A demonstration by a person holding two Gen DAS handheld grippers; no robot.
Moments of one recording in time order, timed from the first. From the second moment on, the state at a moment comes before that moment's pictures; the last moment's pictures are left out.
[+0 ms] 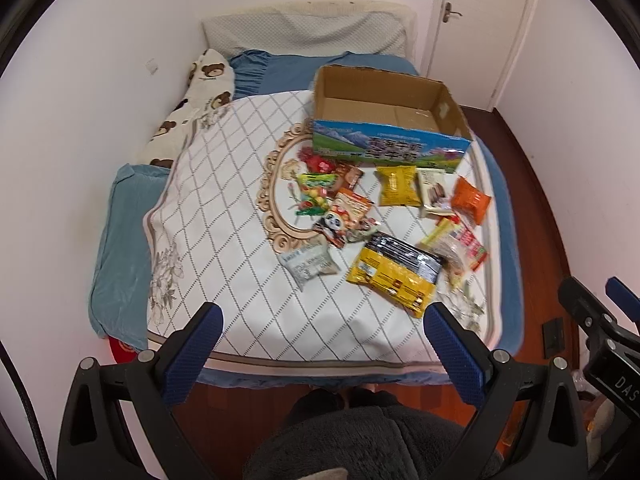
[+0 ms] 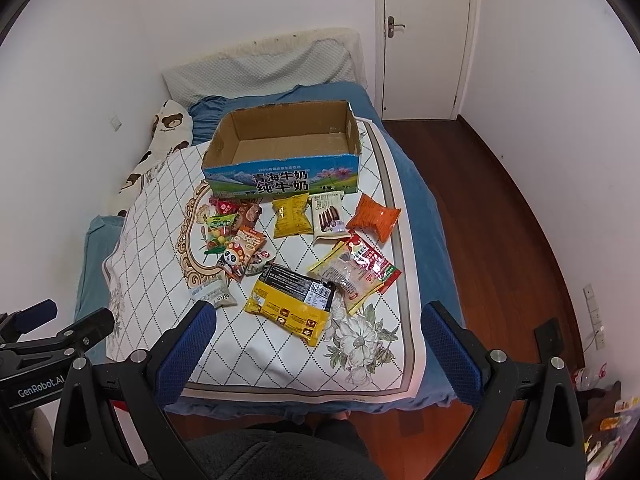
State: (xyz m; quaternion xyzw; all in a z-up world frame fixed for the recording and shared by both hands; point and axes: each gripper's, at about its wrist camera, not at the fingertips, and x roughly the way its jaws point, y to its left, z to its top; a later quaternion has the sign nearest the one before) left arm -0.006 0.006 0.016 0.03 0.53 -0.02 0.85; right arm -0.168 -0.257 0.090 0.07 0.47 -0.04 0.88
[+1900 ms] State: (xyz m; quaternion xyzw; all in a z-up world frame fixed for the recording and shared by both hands) left arm 0.088 -0.123 -0.276 -0.09 0.73 -0.04 0.68; right arm 0.042 -0.307 -0.237 0.05 0.68 0.06 0.73
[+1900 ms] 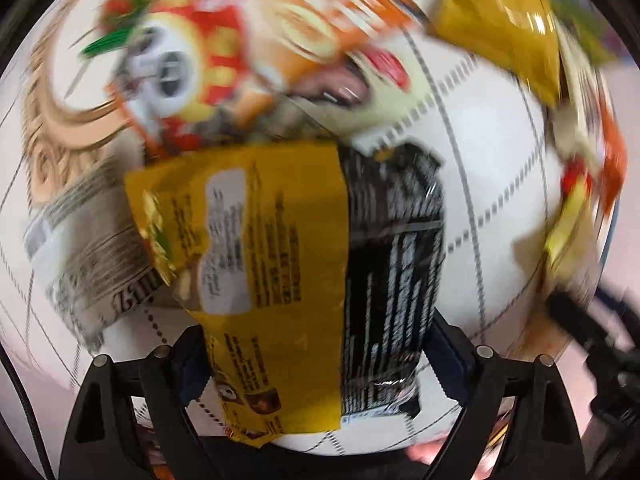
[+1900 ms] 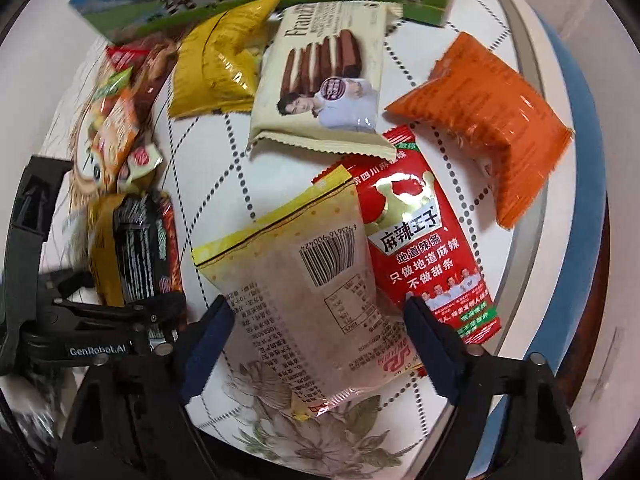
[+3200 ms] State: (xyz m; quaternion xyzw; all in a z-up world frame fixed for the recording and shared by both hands) left arm 0.065 -0.133 -0.138 0.03 0.64 -0.13 0.76; right arm 0.040 -0.295 -0.174 0.16 0.64 0.00 0.75
